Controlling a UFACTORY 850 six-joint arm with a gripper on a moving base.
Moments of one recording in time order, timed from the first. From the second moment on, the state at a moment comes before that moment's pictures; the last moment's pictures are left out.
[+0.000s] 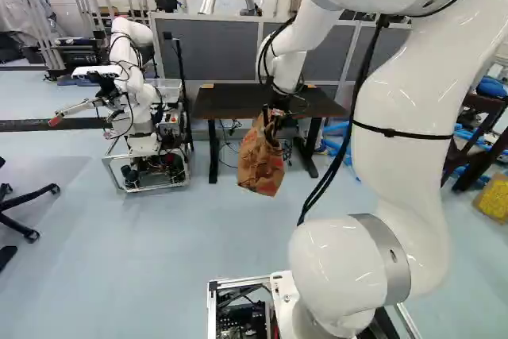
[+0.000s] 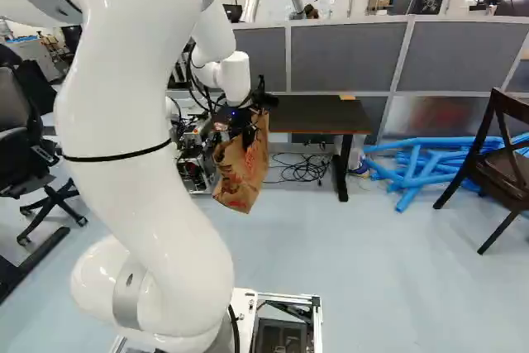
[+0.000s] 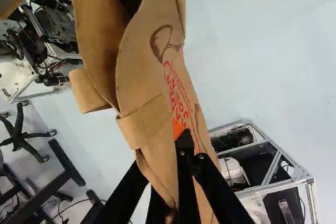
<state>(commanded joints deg) -0.8 -14.8 -57.8 8.3 -34.6 18.6</state>
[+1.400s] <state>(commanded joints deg) -0.7 -9.5 -65.3 8.3 -46.7 18.6</state>
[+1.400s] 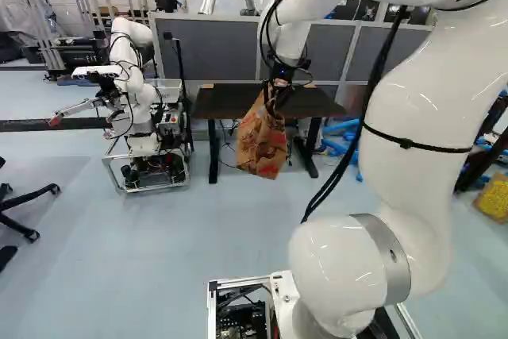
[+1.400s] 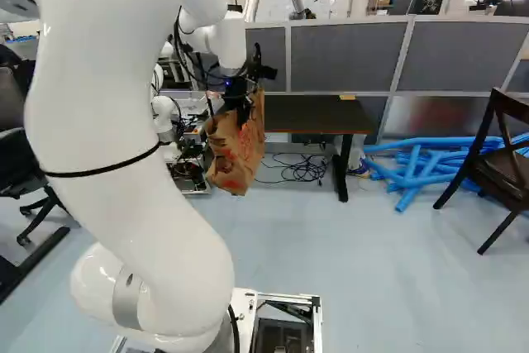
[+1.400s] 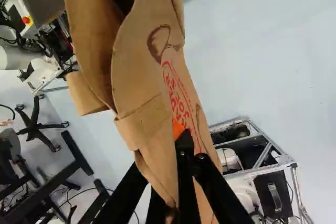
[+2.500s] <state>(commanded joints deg) -0.6 -8.1 -73.9 8.3 -56.8 18.6</state>
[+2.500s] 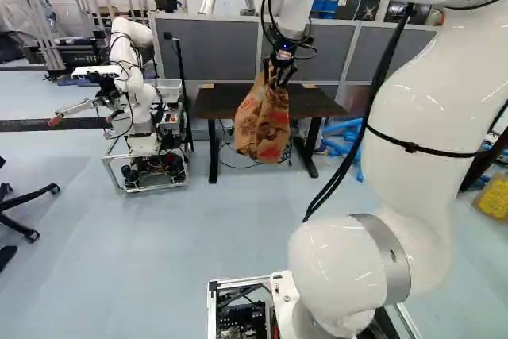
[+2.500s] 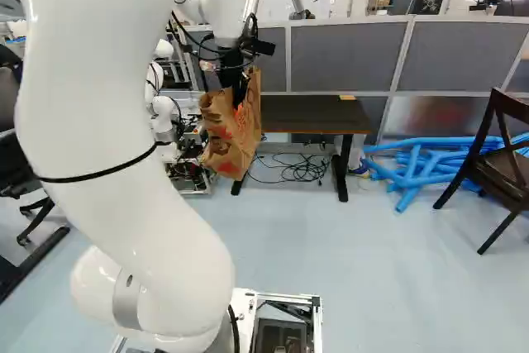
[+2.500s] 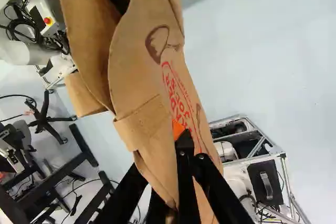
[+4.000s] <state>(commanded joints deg) -0.6 -8.0 -77.4 8.3 -61.3 18.6</state>
